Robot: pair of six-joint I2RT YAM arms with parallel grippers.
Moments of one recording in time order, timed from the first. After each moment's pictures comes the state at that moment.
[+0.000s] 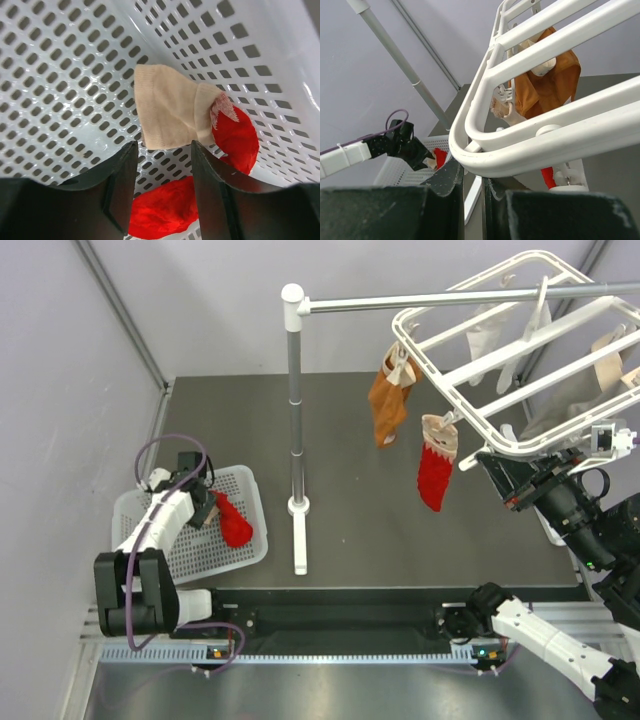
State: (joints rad) left arm 0.06 1.28 0.78 -0.66 -0.41 -1.06; right arm 0.65 0.58 1.37 -0.70 0.16 0.45
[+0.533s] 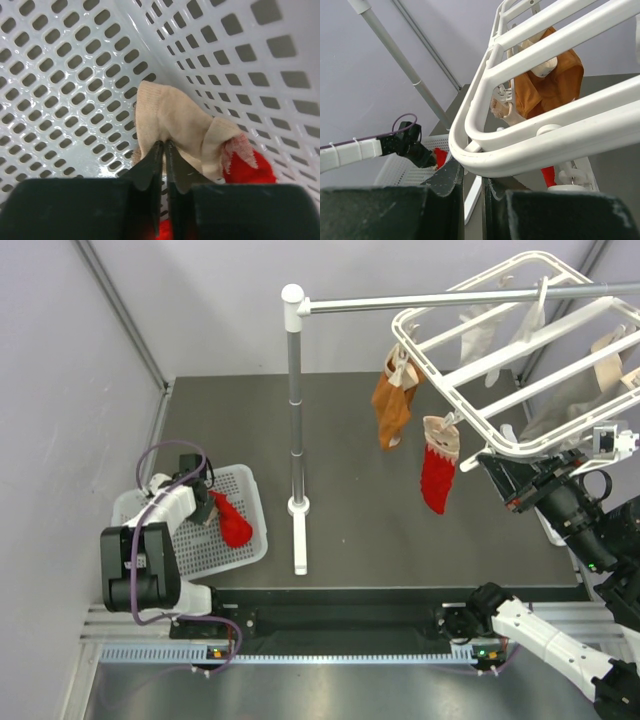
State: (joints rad) left arm 0.10 1.42 0.73 -0.51 -0.40 -1.10; right arm 0.65 0.57 1.37 -0.70 0.16 0.45
